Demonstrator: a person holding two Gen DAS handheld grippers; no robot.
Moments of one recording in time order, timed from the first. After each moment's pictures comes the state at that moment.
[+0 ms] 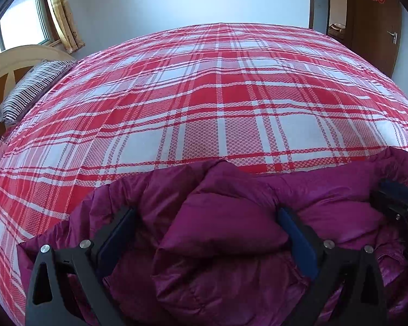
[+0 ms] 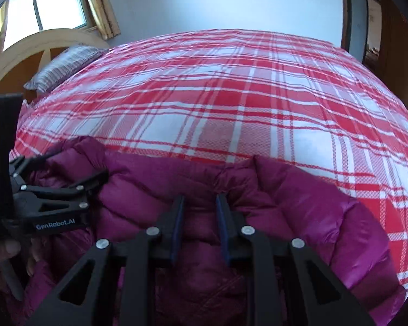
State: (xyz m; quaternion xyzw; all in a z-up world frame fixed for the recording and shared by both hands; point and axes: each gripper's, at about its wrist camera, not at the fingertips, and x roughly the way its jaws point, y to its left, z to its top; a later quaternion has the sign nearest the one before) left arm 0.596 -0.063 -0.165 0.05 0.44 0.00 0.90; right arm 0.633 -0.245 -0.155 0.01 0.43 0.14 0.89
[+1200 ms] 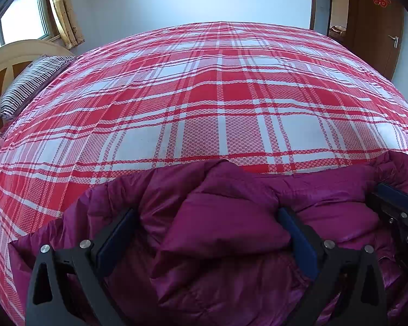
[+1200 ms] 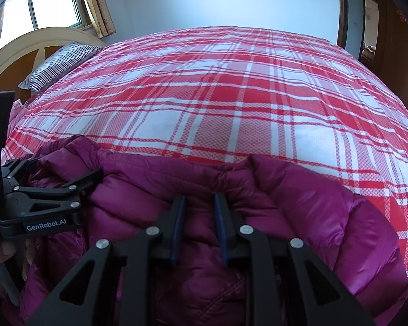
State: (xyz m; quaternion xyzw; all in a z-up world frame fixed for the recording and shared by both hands) left arm 0.600 -0.061 -0.170 0.04 0.44 0.00 0.90; right arm 0.635 -0.238 -0.164 0.00 0.43 0.13 0.89
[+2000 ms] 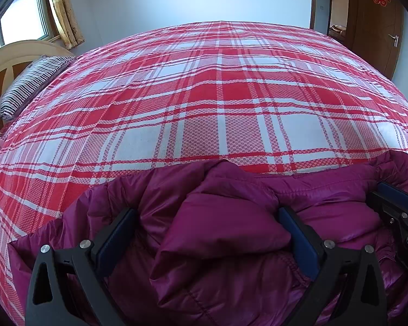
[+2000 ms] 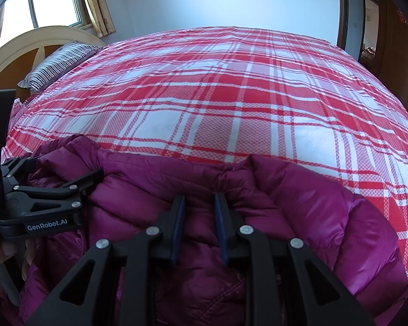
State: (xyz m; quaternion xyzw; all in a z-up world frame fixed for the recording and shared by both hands) left arm 0.600 -0.062 -0.170 0.04 0.44 0.00 0.90; right arm 0.636 -0.238 -0.165 0.00 0.43 0.13 0.89
